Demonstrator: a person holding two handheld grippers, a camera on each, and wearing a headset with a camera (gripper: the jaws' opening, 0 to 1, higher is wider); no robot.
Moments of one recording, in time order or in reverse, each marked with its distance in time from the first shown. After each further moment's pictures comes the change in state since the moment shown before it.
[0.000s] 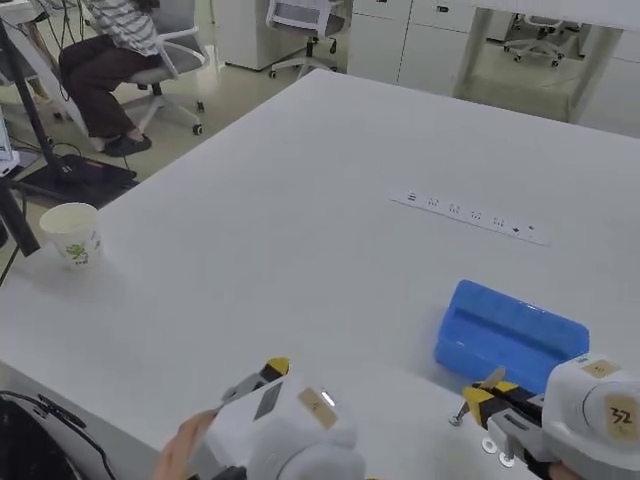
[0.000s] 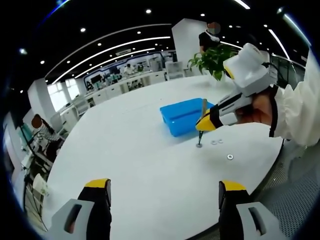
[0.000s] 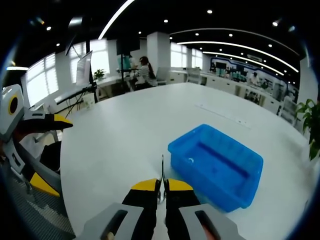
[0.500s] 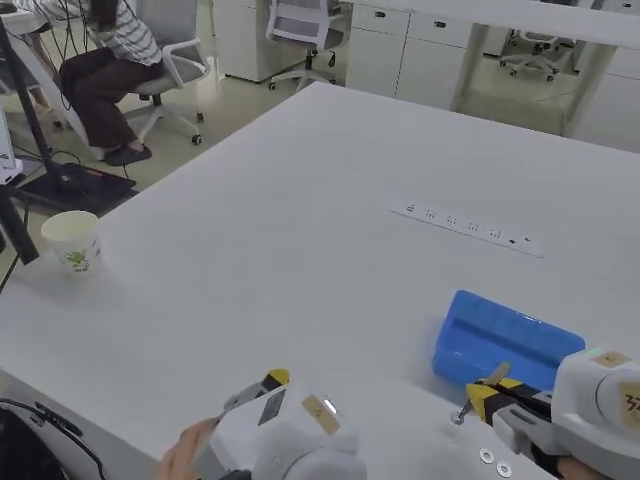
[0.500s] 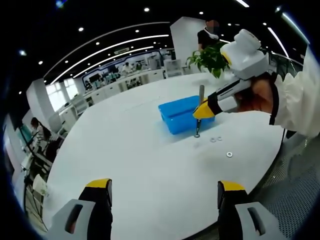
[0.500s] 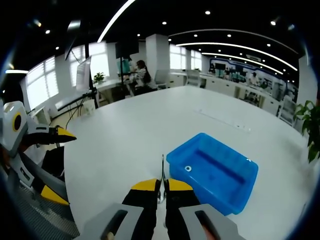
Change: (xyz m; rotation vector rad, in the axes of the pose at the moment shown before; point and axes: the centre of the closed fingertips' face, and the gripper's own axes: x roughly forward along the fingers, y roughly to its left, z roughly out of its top) left arm 0.001 -0.002 -0.003 0.012 0.017 -0.008; right arm -0.013 -0.004 0.020 0.015 -0.022 0.005
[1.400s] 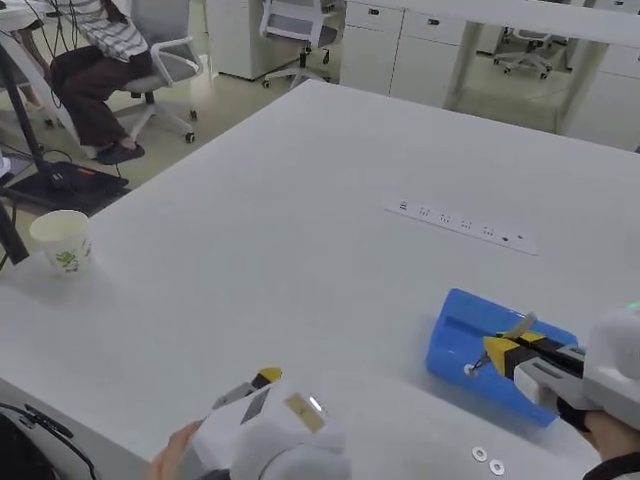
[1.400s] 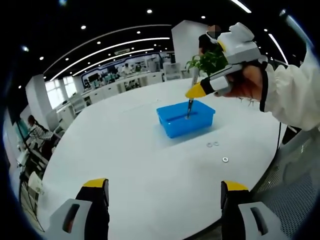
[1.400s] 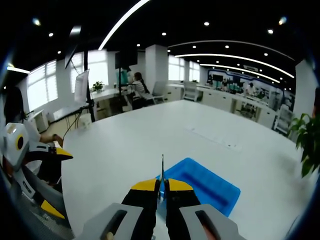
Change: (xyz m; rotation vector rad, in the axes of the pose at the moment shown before) left arm -0.002 -0.003 0.005 -0.041 -0.035 -0.038; right arm -0.012 -0.029 0.048 -0.031 -0.097 -0.032
